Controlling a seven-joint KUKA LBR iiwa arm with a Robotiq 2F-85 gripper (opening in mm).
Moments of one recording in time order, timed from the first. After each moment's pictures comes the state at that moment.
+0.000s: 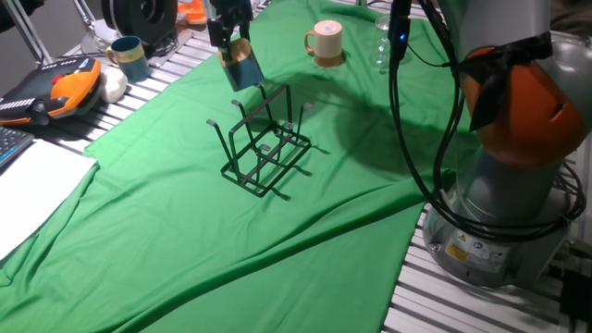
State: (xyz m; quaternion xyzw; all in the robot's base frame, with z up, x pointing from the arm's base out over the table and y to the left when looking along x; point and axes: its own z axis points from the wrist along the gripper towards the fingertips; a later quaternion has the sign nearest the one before) arm 0.611 -0.128 0.207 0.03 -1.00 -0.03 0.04
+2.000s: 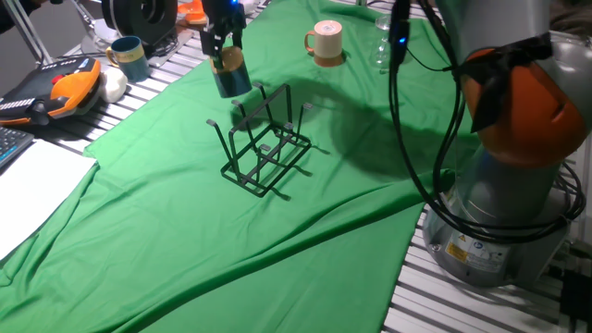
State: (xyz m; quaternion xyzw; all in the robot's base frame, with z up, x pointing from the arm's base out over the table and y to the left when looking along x) arm 0.632 -0.116 0.175 0.02 -1.00 0.00 -0.02
